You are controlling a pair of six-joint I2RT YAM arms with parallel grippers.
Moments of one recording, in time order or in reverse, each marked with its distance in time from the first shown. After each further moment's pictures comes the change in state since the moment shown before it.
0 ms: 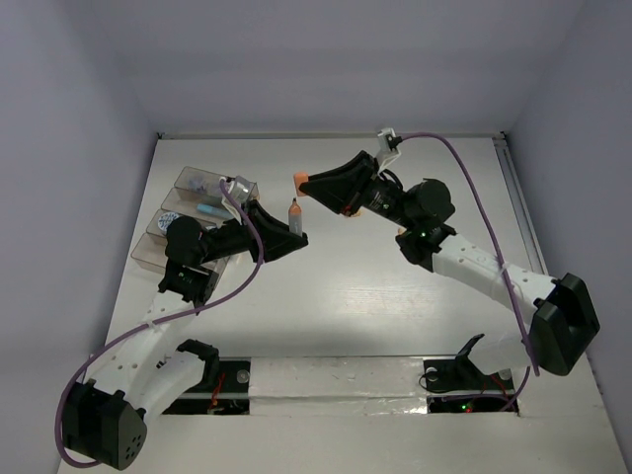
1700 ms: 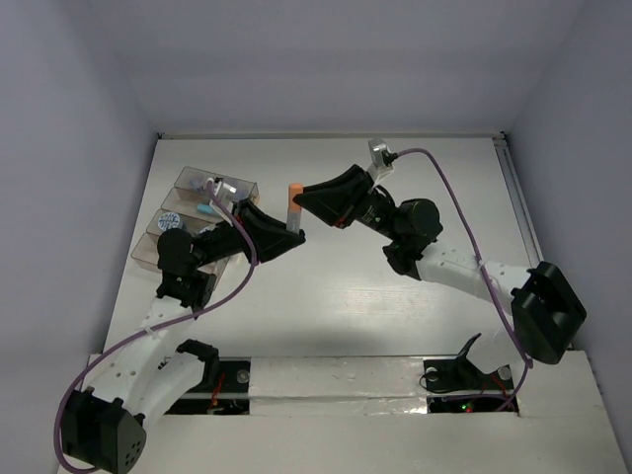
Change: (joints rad) left arm 0.010 -0.043 -0.021 0.152 -0.040 -0.128; right arm 0.060 0.084 -0.089 0.306 -0.006 0.105
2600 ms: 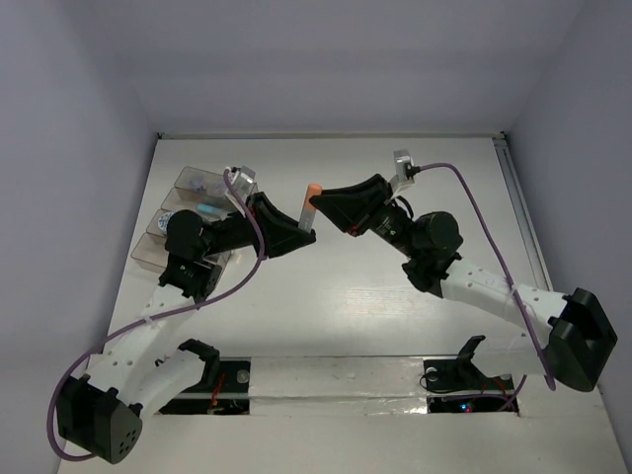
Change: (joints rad) left arm -0.076 0.065 0.109 -0.120 0.009 0.047; right arm 0.033 -0.195 -0.113 -0.200 0.170 -0.136
